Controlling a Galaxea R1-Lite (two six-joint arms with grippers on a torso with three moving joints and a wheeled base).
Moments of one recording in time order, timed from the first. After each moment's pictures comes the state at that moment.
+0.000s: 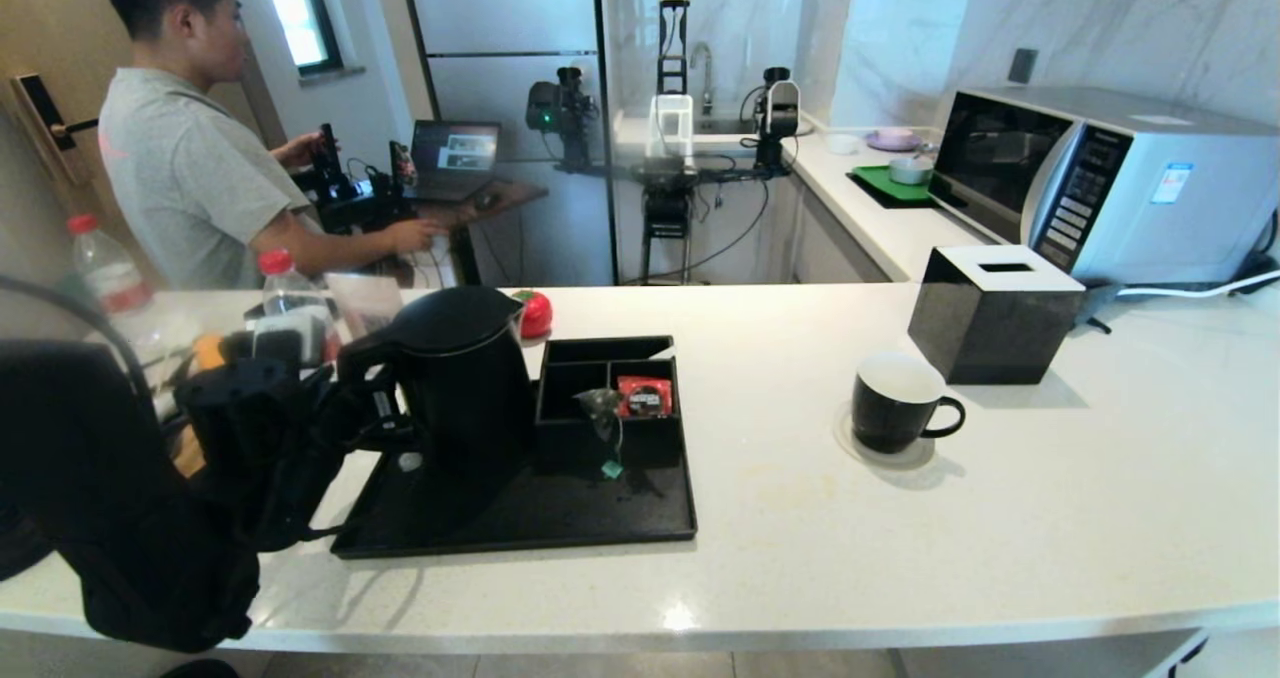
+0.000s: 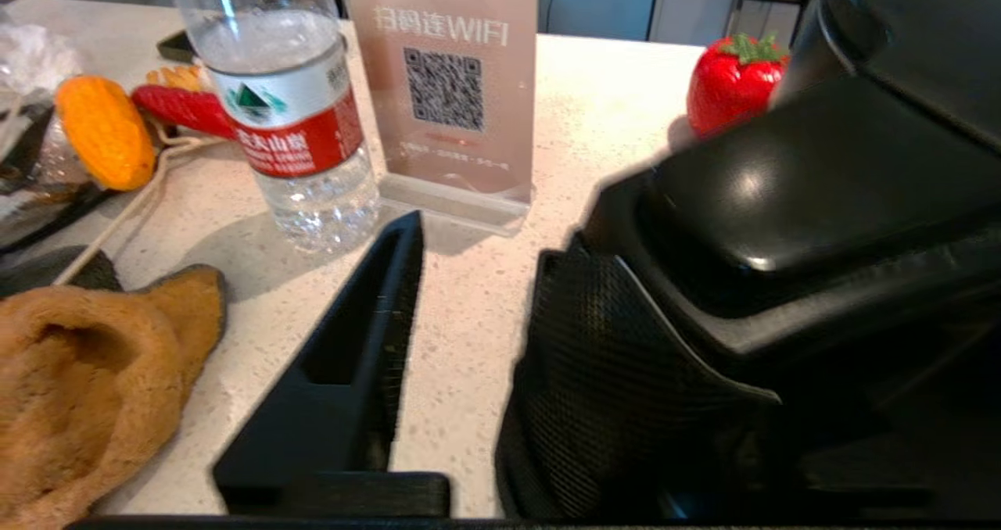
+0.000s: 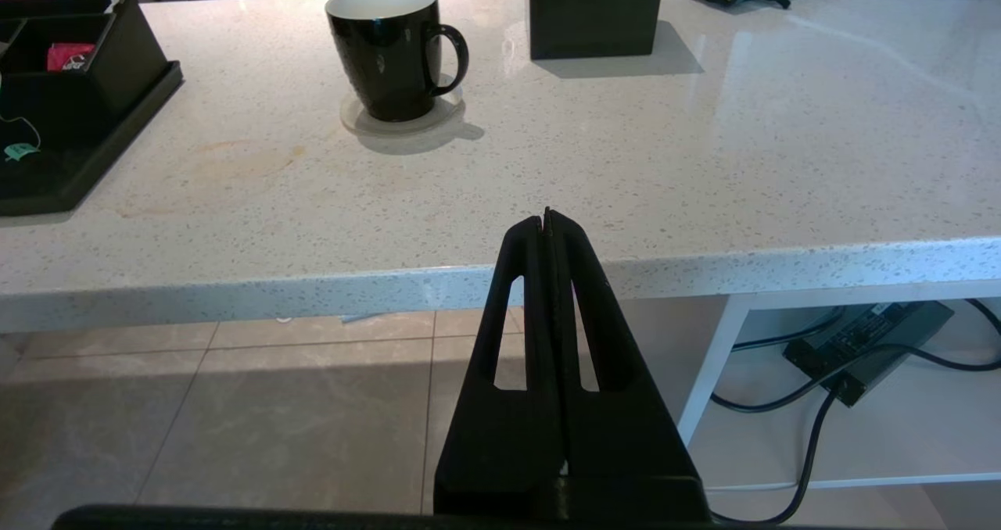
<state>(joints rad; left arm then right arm) -0.10 2.03 -0.42 -1.52 0.30 -0.07 0.00 0.00 0.00 0.00 -0.04 0.04</state>
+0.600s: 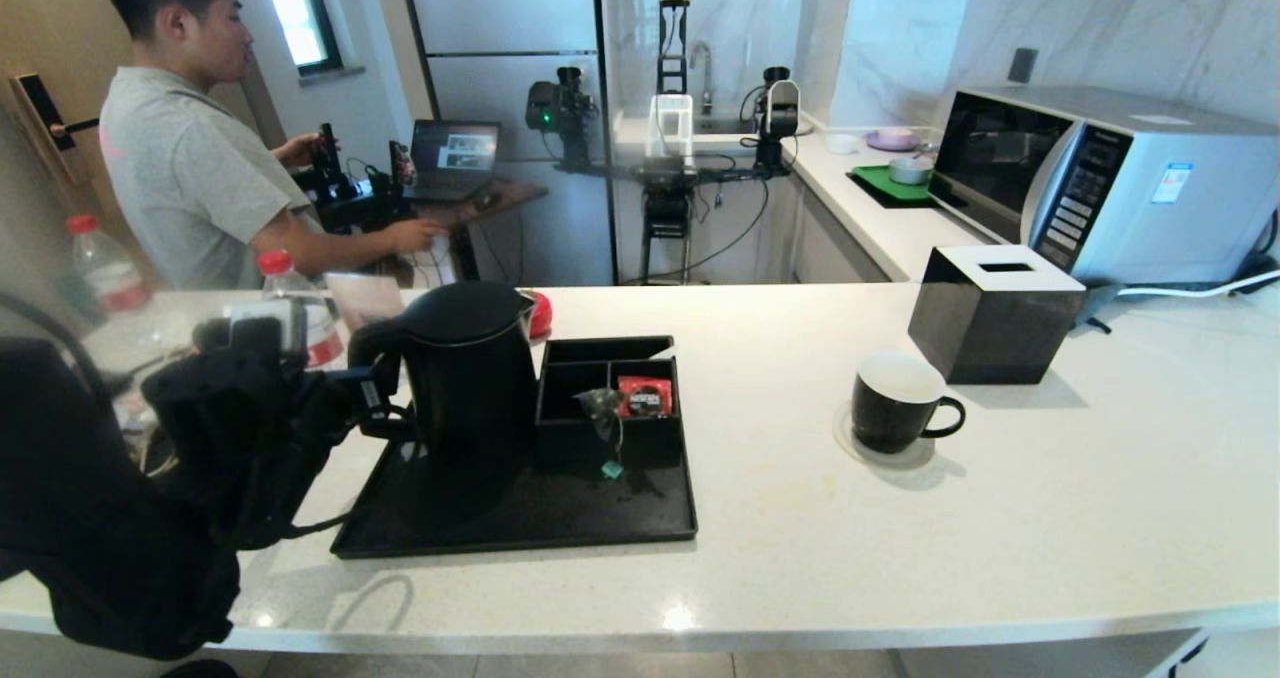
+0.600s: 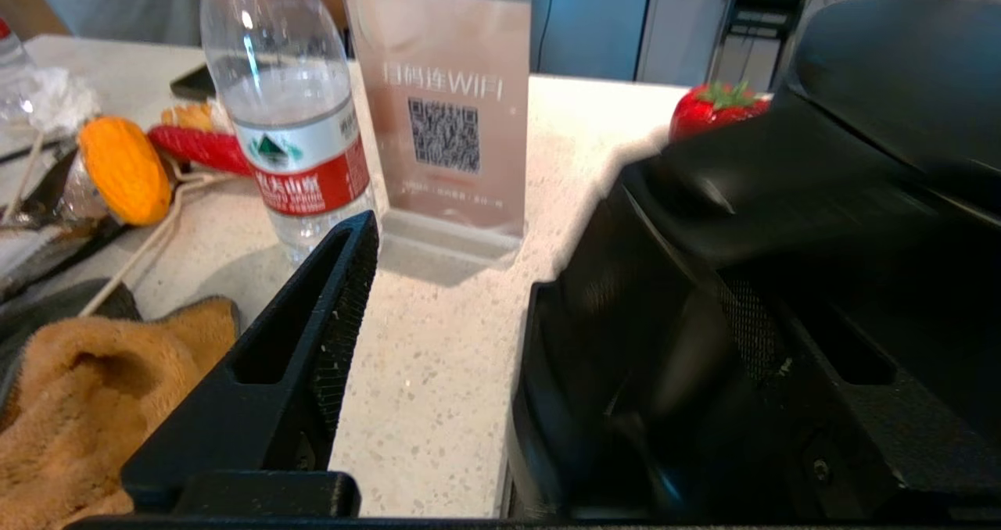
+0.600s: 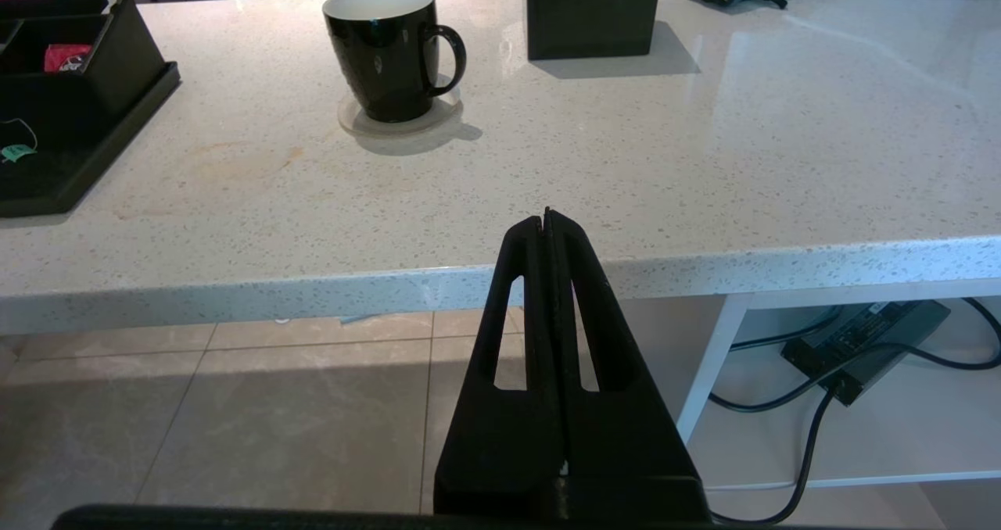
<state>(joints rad) -0.10 1.95 -0.40 -1.52 0.29 -0.06 0.00 0.00 0.00 0.00 -0.04 0.04</state>
